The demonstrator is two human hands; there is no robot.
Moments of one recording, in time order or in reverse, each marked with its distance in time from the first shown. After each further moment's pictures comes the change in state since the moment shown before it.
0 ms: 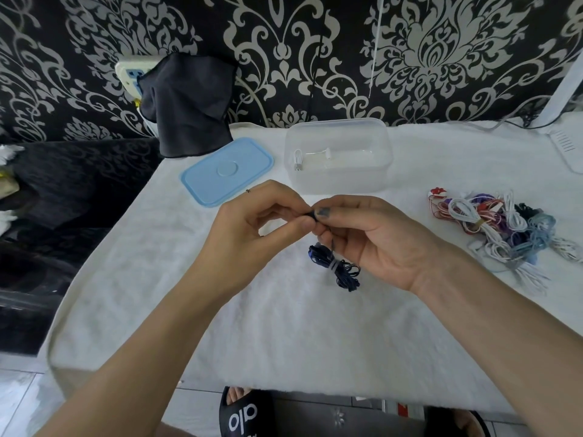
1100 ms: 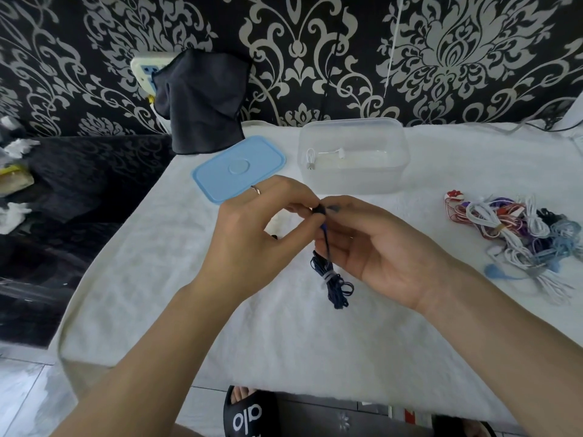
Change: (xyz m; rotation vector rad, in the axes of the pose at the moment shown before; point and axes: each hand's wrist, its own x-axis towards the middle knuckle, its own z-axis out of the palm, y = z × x) left_hand -0.001 -0.001 -0.002 0.440 0.178 0.292; right_hand -0.002 0.013 0.015 0.139 -0.009 0.012
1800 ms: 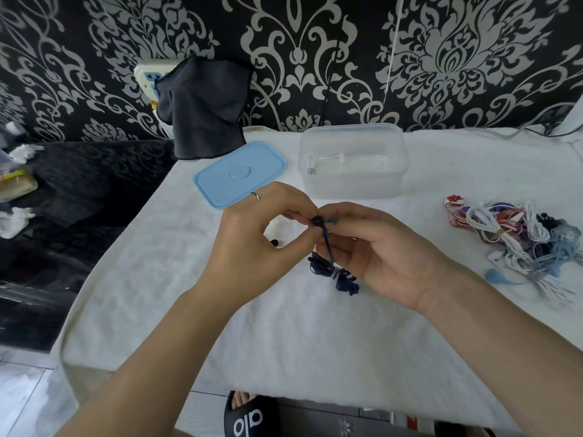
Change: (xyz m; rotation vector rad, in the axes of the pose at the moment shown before) left_hand -0.001 -0.002 0.000 -0.095 -0.051 -0.078; right_hand 0.005 -0.001 -0.004 -0.092 0.042 -0.014
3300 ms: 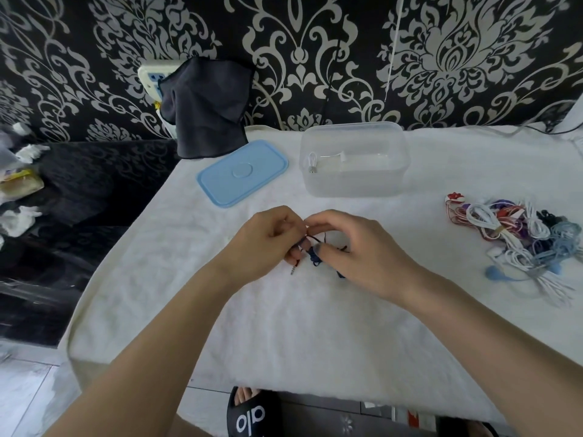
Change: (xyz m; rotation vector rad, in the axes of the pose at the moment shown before) left_hand 0.003 -0.026 0.007 -0.164 -0.312 -0.753; right_hand 0.013 0.023 -0.015 -1.149 0.087 -0.307
